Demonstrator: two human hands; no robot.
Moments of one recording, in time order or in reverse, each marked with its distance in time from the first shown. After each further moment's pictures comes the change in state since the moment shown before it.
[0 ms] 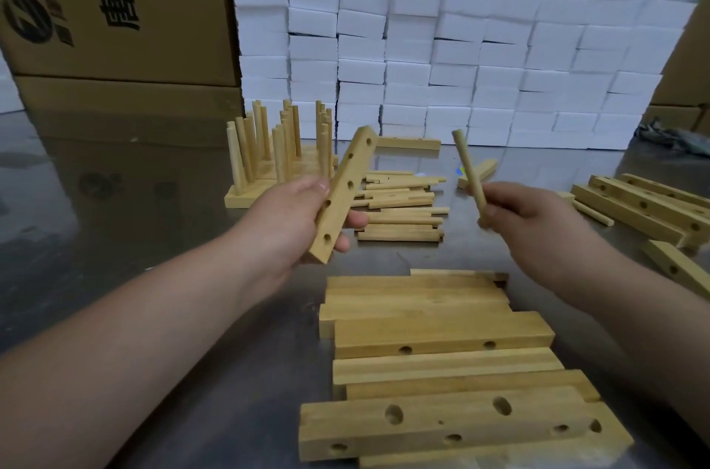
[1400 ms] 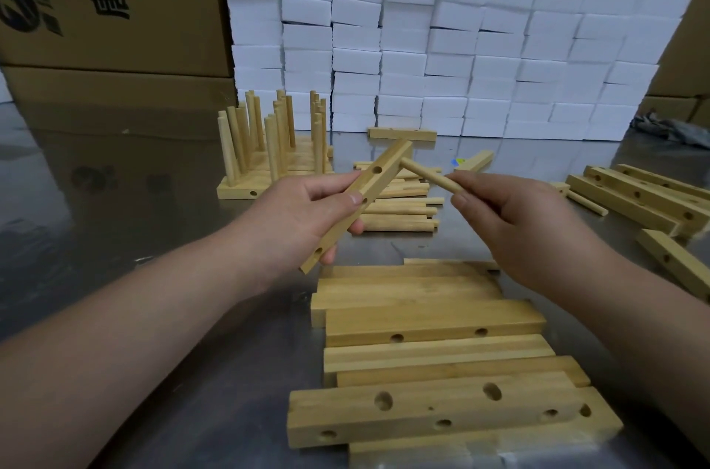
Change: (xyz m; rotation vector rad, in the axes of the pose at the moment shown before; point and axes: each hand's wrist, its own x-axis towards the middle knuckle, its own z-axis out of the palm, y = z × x) left_hand -0.004 -0.001 0.001 0.343 -0.143 0.200; right_hand -0.012 -0.006 0.005 -0.198 0.076 -0.294
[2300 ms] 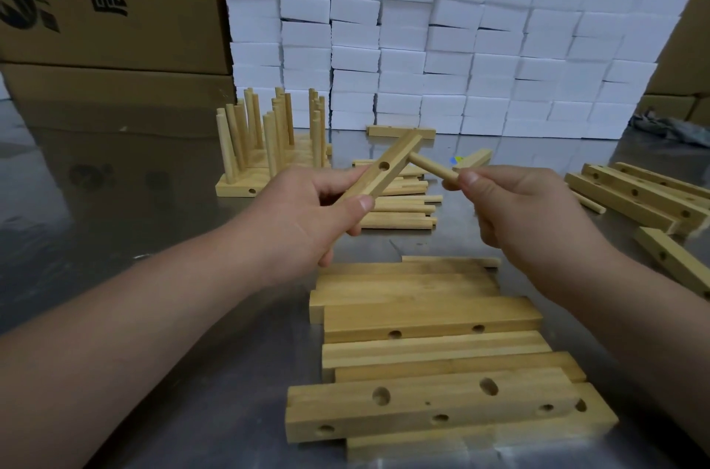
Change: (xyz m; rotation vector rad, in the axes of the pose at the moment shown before) left_hand -0.005 0.005 0.002 0.160 0.028 0.110; right_hand 0.004 -0.005 0.002 0.487 0.031 0.287
